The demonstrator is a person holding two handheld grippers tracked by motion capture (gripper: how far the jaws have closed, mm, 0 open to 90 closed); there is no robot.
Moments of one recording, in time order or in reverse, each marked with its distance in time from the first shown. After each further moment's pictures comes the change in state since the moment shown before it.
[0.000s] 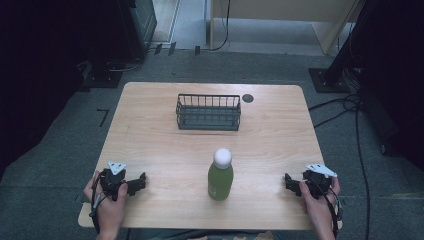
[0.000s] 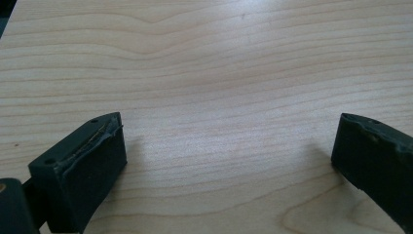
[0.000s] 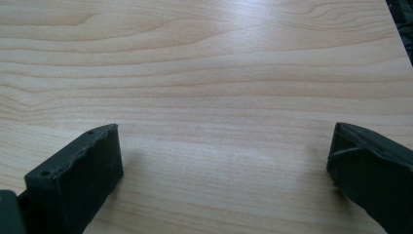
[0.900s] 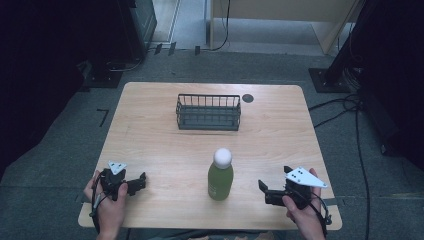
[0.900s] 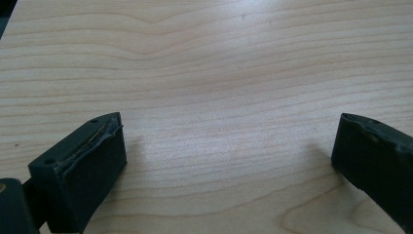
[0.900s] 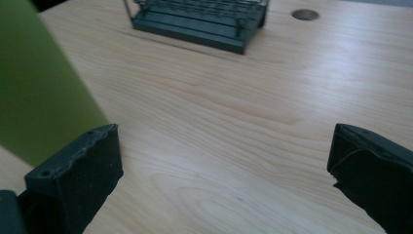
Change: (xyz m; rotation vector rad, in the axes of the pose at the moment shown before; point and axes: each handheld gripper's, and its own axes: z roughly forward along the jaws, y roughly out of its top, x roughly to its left) left arm 0.000 0.000 0.000 -0.001 0.002 -0.003; right arm 0.089 0.024 -0.077 -0.217 0.362 -0.192
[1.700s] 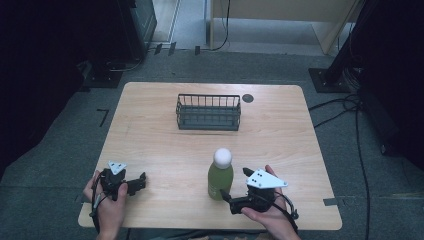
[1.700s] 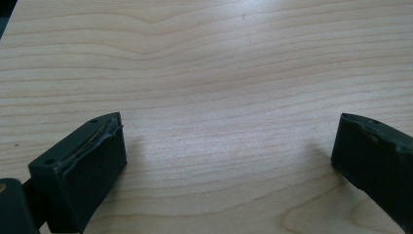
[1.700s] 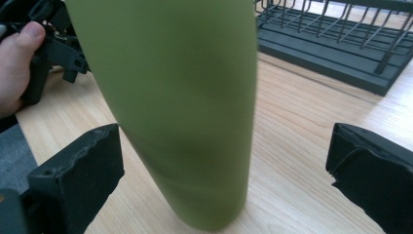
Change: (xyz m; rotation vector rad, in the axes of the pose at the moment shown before) left arm 0.000 0.000 0.000 0.000 0.000 0.000; right arm 0.078 0.019 0.035 -0.007 0.255 -0.106
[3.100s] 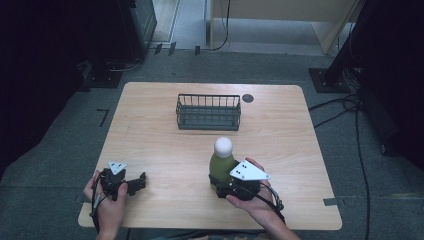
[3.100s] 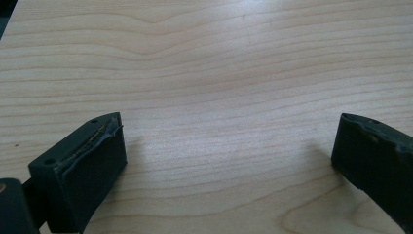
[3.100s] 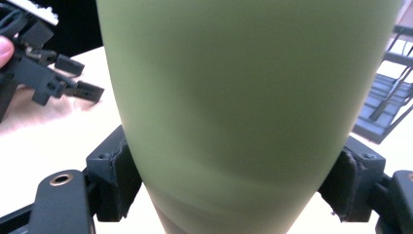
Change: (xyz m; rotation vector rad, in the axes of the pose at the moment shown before) left arm 0.000 0.000 0.000 0.001 0.000 0.000; right arm 0.007 0.022 0.032 -0.063 -0.064 -0.072
